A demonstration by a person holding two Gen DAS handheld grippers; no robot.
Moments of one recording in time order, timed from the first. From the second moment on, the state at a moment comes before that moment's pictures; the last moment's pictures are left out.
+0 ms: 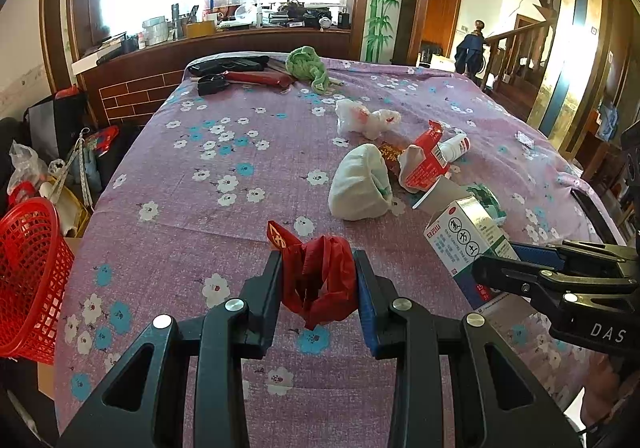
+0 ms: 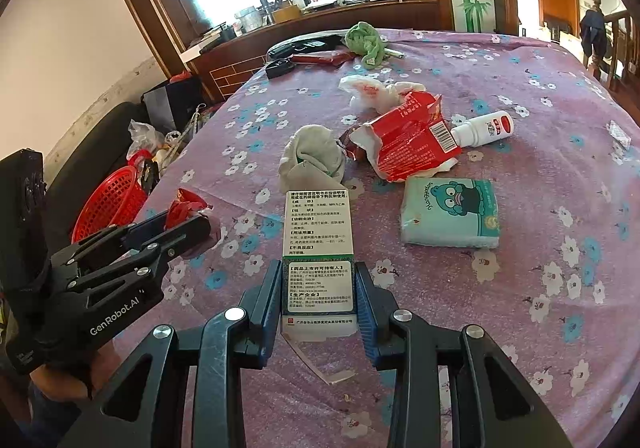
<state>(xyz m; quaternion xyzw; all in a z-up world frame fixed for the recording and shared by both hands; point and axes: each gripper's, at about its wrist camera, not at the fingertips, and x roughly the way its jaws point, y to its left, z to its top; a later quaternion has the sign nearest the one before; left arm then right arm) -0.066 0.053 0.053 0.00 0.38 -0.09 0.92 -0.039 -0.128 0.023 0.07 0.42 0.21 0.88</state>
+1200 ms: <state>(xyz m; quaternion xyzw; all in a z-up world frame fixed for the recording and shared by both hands) -0.078 0.110 0.072 -0.04 0.35 -0.05 0.94 -0.030 -0.075 0.035 0.03 0.43 0.24 0.87</state>
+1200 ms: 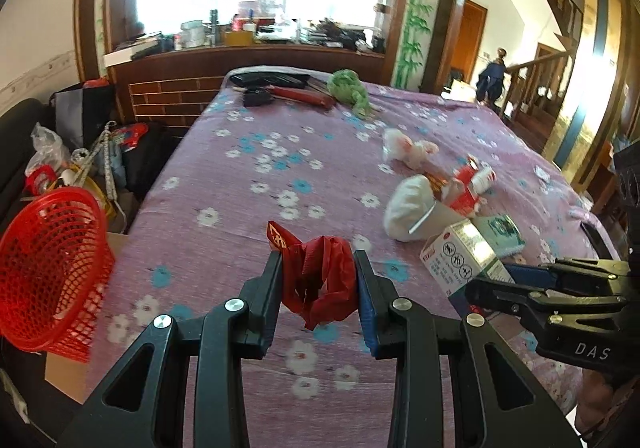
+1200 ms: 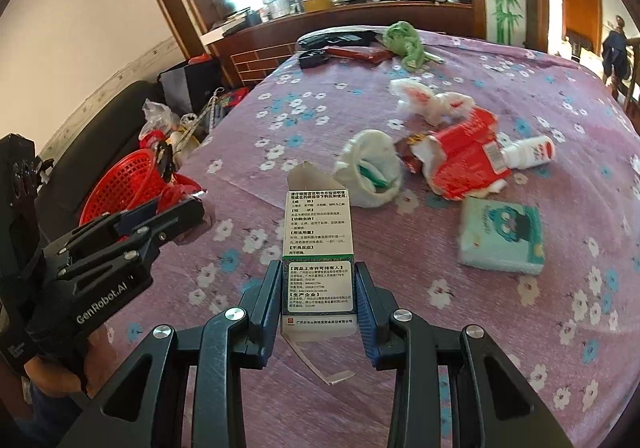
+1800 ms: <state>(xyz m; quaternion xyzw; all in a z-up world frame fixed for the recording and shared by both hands) -0.107 0.274 0.100 -0.11 0.31 0.08 0.94 -0.014 0.069 0.086 0.00 0.41 0.36 0.83</state>
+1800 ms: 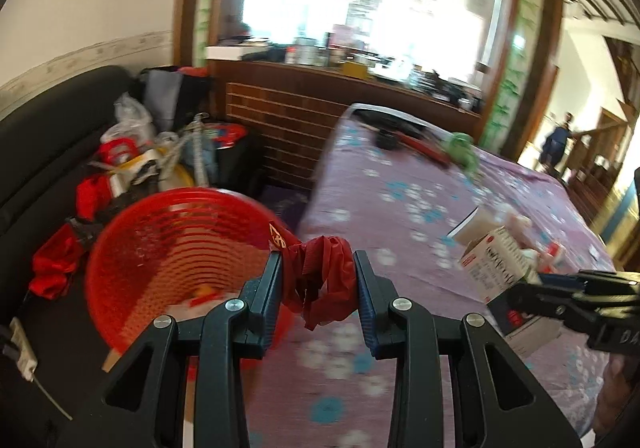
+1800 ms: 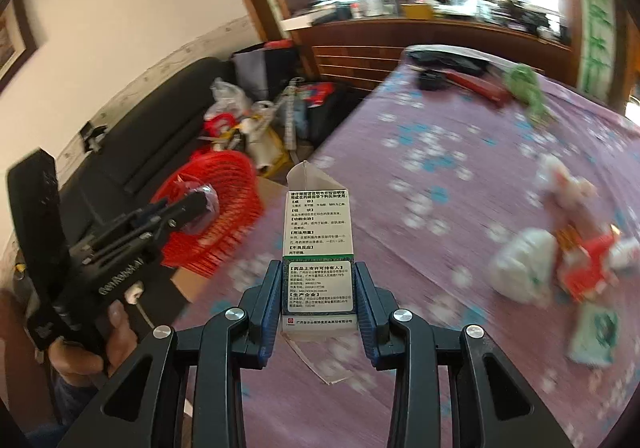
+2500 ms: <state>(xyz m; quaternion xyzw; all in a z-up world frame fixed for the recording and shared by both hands) -0.112 0.384 0.064 -0.18 0.33 0.15 0.92 0.041 0.237 0.066 0.01 0.45 0.43 0.78</state>
